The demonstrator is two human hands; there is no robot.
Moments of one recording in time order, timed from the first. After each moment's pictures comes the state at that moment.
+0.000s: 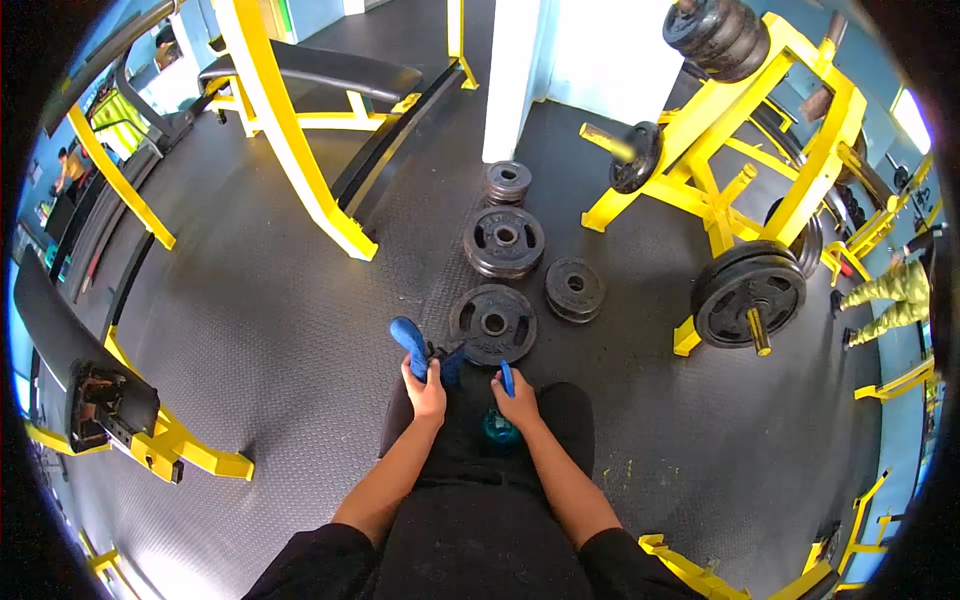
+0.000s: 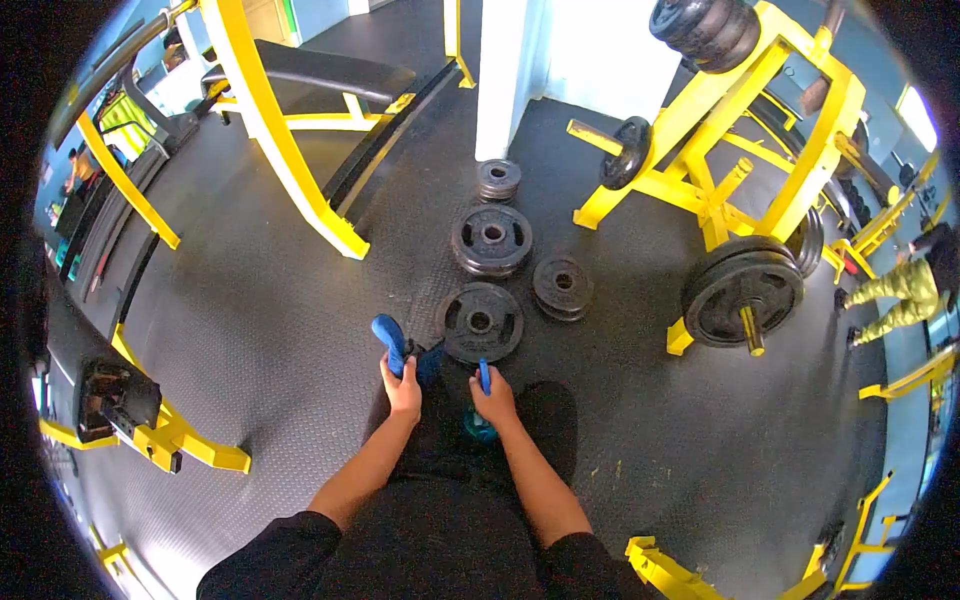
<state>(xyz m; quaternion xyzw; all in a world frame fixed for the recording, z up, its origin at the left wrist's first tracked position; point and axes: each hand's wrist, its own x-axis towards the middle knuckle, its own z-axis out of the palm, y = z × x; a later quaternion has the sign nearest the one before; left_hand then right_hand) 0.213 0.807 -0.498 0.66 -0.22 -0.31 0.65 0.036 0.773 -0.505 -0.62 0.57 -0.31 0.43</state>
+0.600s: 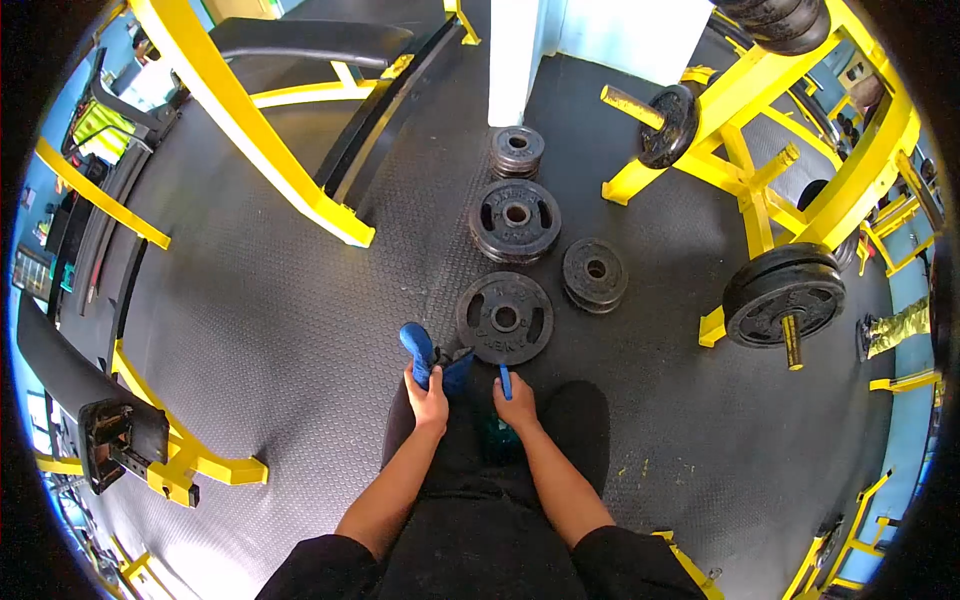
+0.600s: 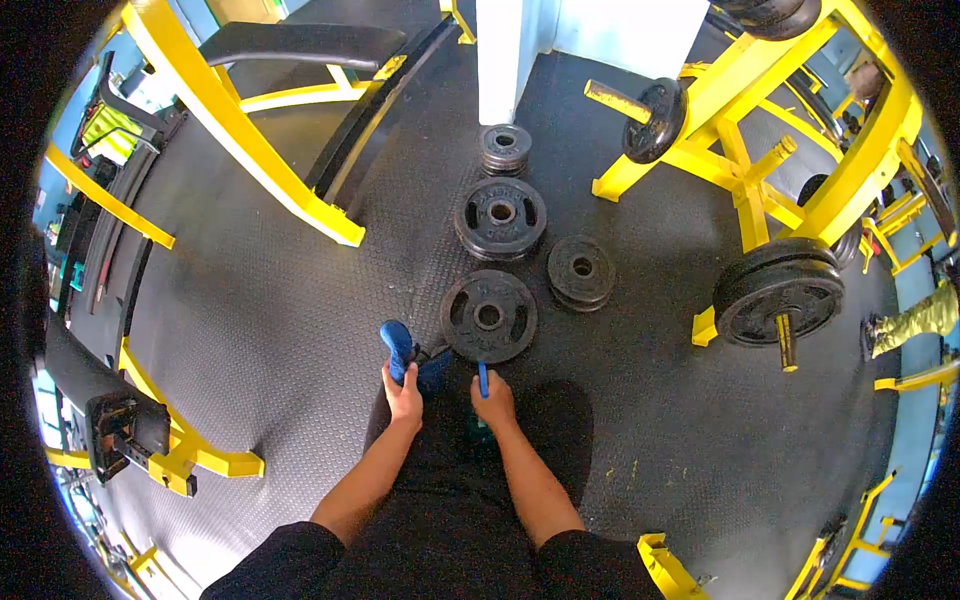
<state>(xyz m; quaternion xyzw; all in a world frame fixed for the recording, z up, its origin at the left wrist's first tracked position) 0.224 0.784 -0.501 0.73 -0.18 -0.33 0.56 0.062 0.746 -0.556 -0.61 0.62 -0.22 0.43</state>
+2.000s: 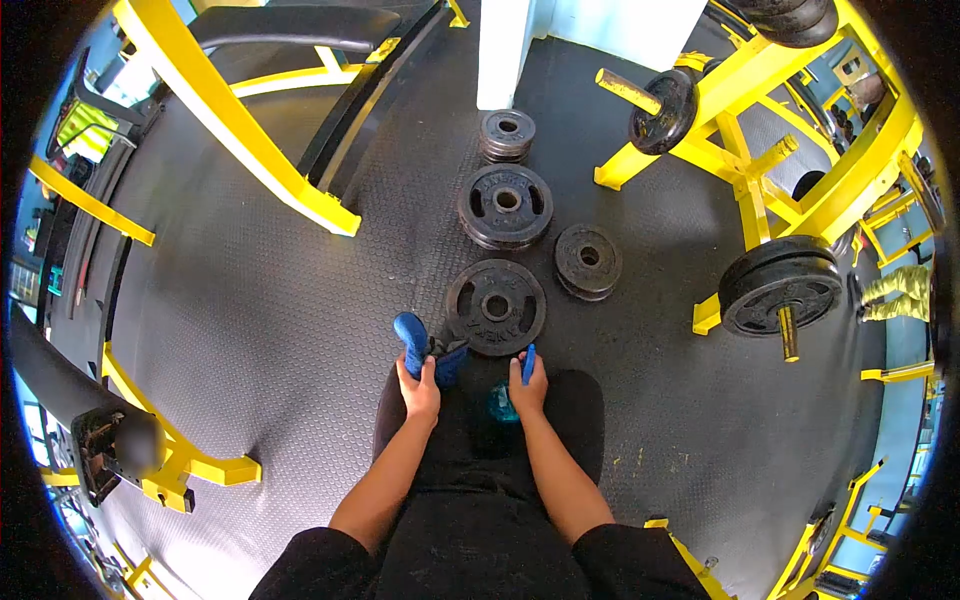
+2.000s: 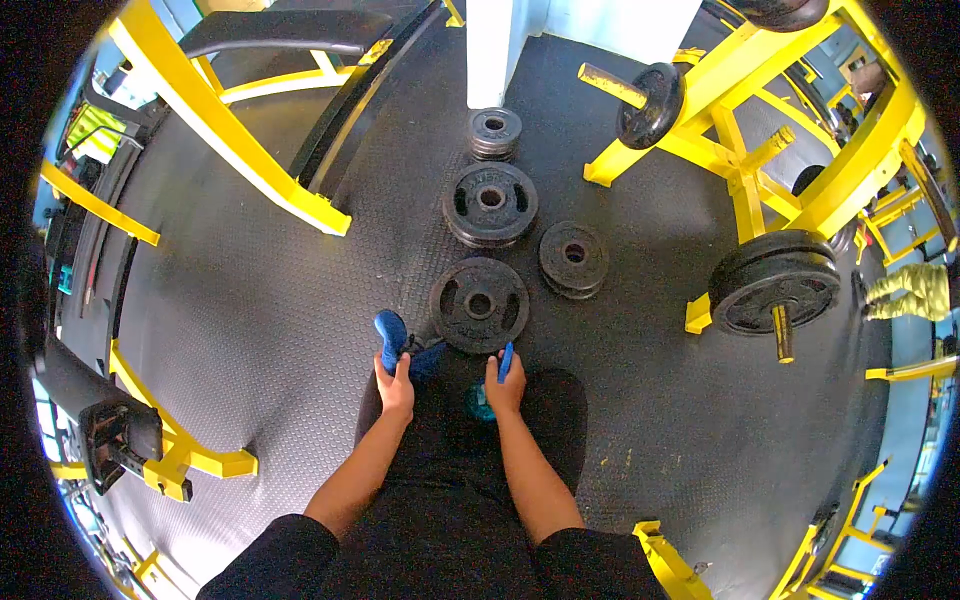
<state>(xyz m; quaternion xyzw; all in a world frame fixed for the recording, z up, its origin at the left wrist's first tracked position) 0.228 0.777 -0.504 0.75 -0.16 -0.35 0.54 0.050 0.736 -0.563 -0.48 0.68 -0.41 0.37</state>
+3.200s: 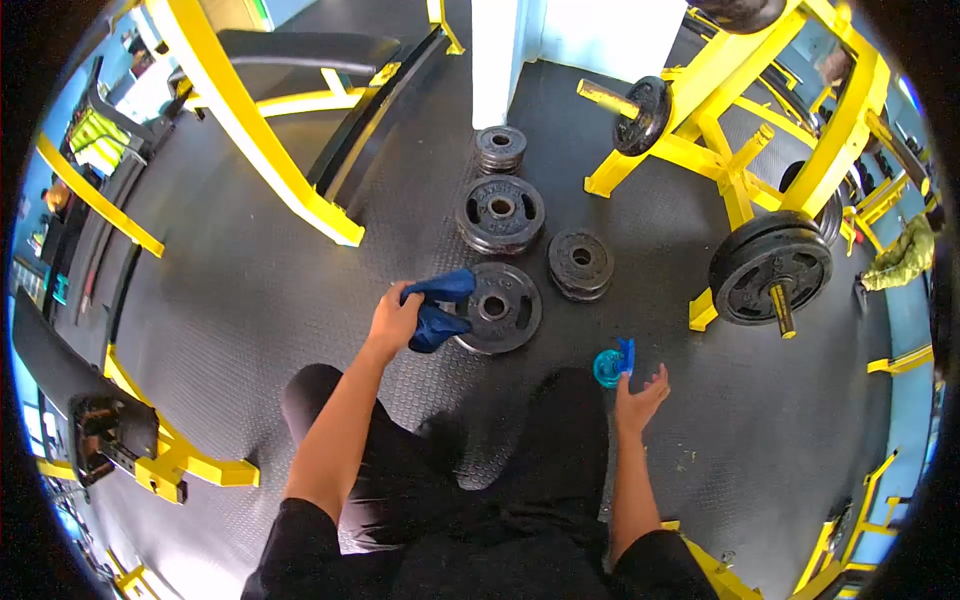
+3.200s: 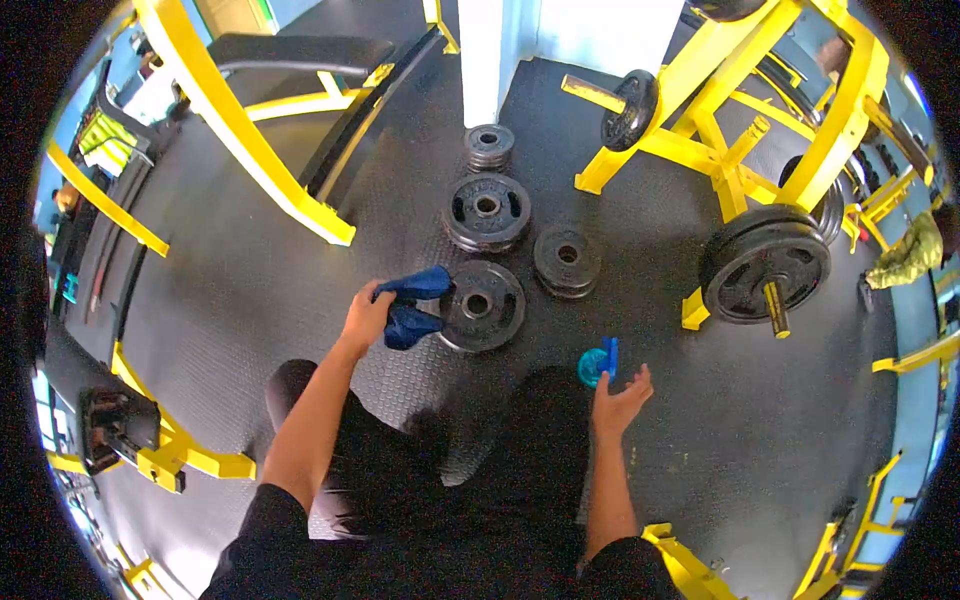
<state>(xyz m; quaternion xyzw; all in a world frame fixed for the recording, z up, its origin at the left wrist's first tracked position) 0.297 0.699 -0.430 0.72 -0.47 -0.33 0.40 -0.146 0.764 -0.512 -0.49 0.74 -0.46 0.03</state>
